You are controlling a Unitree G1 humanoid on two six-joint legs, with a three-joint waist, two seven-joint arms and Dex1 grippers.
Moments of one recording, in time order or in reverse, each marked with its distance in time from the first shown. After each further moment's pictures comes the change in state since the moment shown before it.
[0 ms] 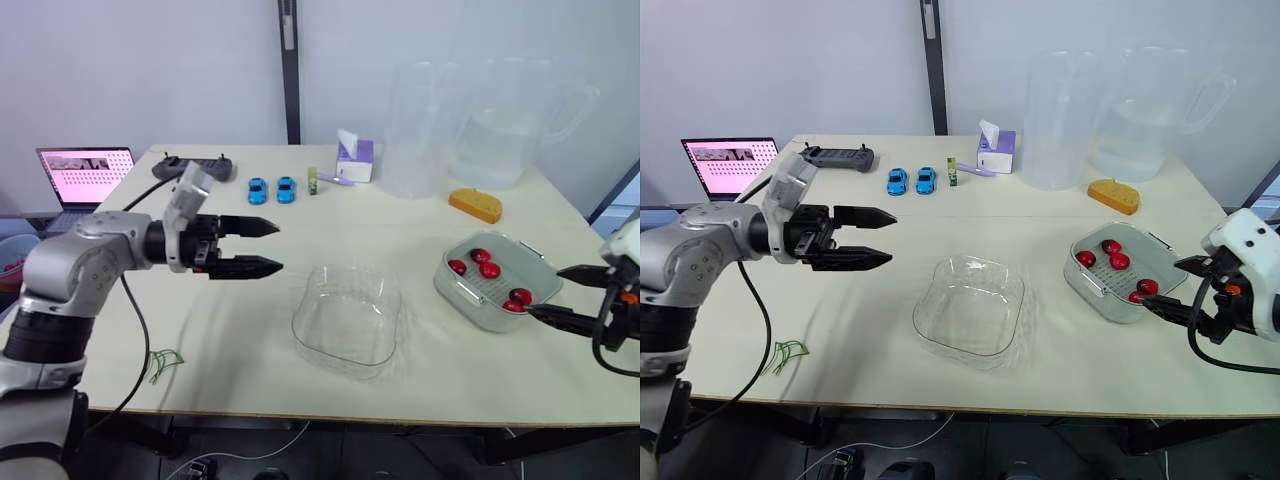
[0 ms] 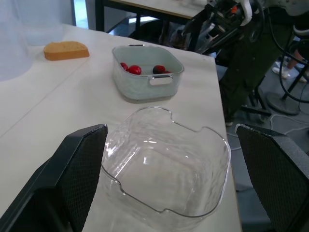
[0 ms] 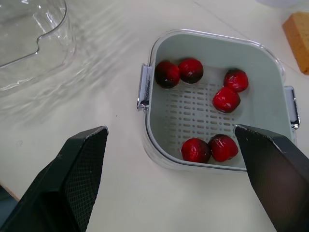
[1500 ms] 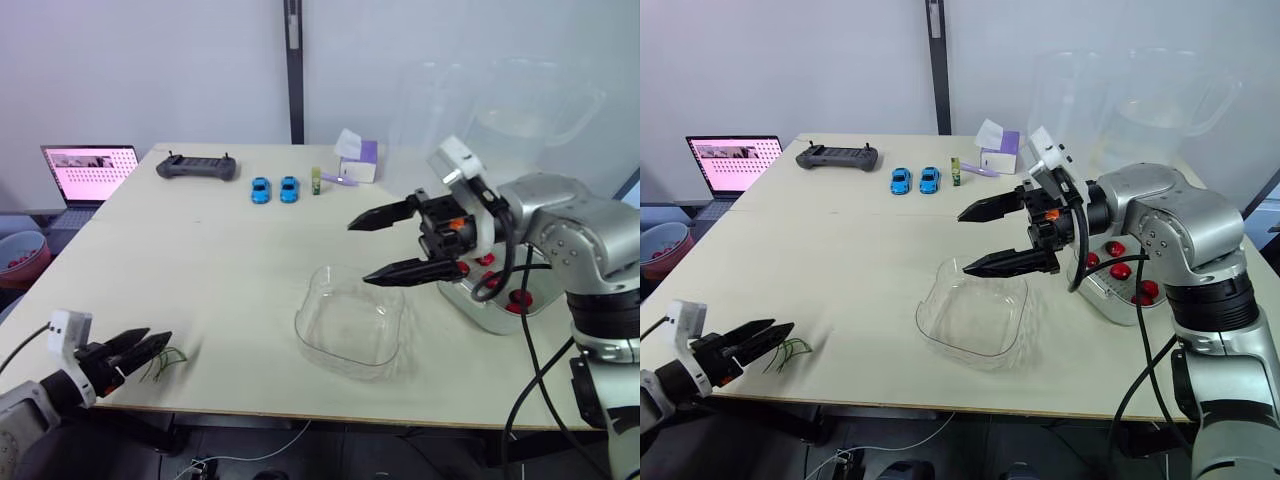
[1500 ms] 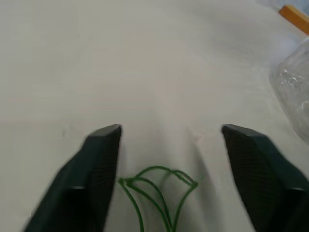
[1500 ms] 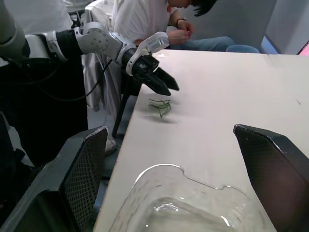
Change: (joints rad) left arm 0.931 -0.105 0.576 -0.095 -0.046 -0.061 0.479; right arm -1.015 0.382 0.810 0.338 0.215 -0.188 0.326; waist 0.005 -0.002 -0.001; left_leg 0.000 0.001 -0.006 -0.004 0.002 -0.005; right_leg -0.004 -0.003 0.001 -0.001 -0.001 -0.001
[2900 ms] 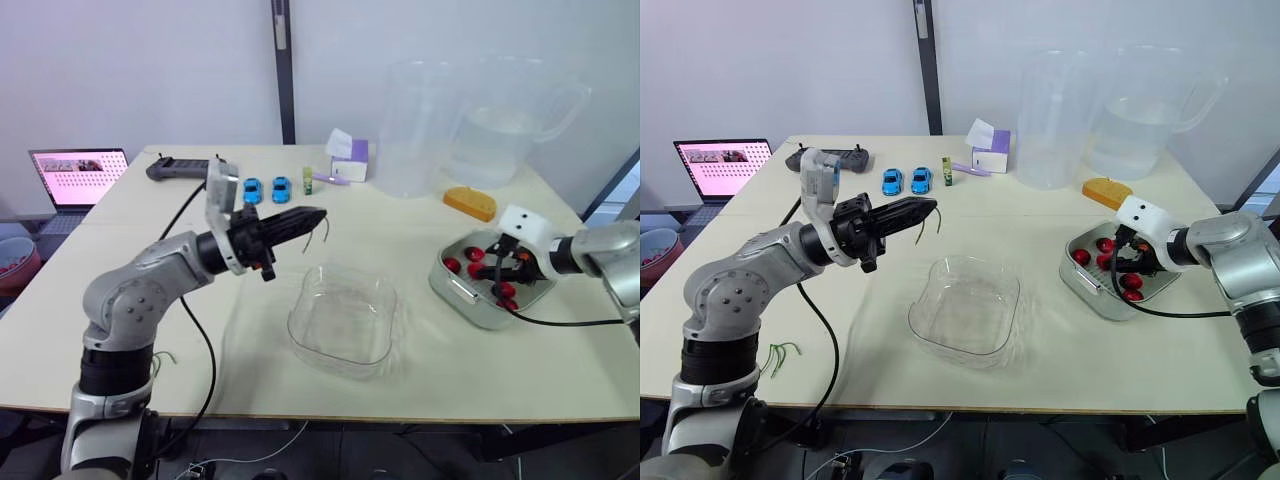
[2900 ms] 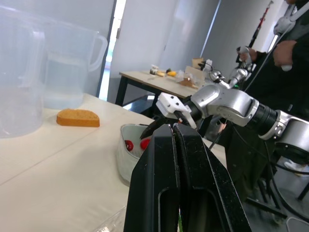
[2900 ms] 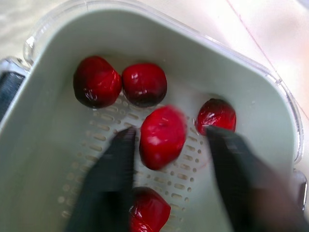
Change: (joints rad) left arm -0.825 -0.256 -0.422 -0.152 -0.185 0.178 0.081; right arm 0.194 -0.292 0.124 0.543 -0.634 -0.439 -0.268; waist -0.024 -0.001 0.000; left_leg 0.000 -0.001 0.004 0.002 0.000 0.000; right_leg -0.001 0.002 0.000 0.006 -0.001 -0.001
